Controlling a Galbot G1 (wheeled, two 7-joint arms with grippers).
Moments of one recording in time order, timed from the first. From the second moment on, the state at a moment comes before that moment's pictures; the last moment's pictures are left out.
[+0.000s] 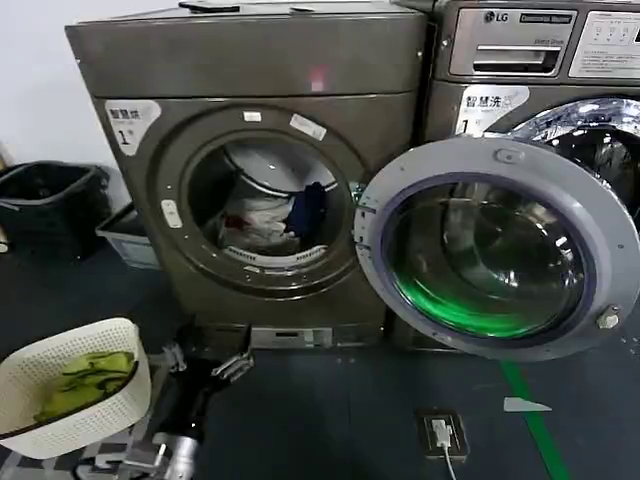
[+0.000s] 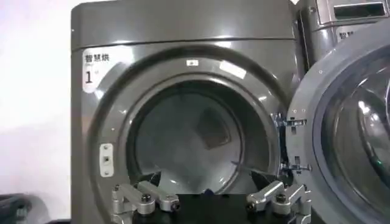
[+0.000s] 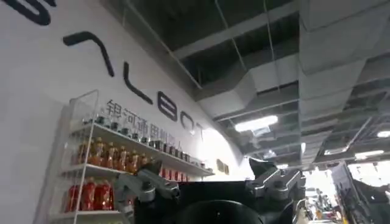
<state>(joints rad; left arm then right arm) 1.51 -1.43 -0.53 -2.24 -0.02 0.05 0.05 -1.73 0.79 2.48 1.78 0.87 -0.40 0.02</state>
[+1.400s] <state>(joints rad) 1.49 -1.43 -0.54 -2.25 -0.04 0.07 0.05 -1.73 0.78 2.49 1.78 0.88 -0.39 0.01</state>
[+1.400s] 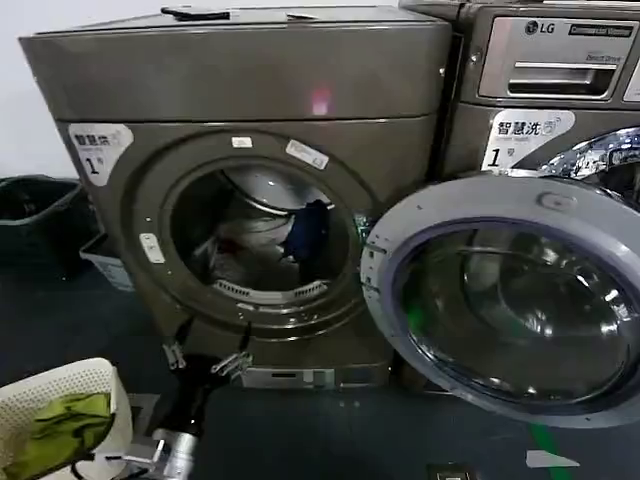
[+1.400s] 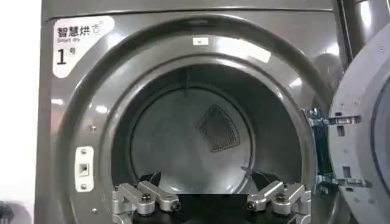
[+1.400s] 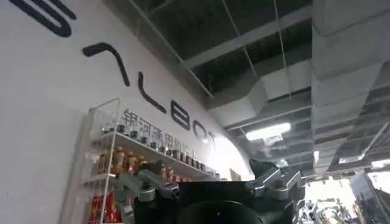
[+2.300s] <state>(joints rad) 1.49 -1.43 -0.54 -2.25 -0.04 0.07 0.06 -1.75 0.79 2.51 1.78 0.89 -0.39 0.01</state>
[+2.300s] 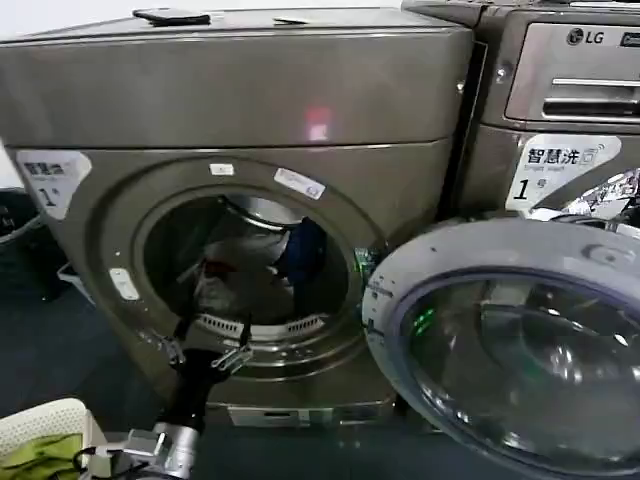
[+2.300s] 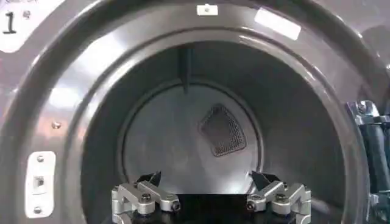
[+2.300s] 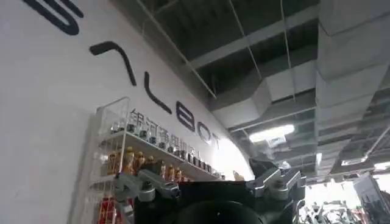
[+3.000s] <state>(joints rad) 1.49 -1.43 -0.54 -2.25 -0.04 0.06 0.06 -1.76 0.79 2.54 1.78 0.90 -0.39 0.00</state>
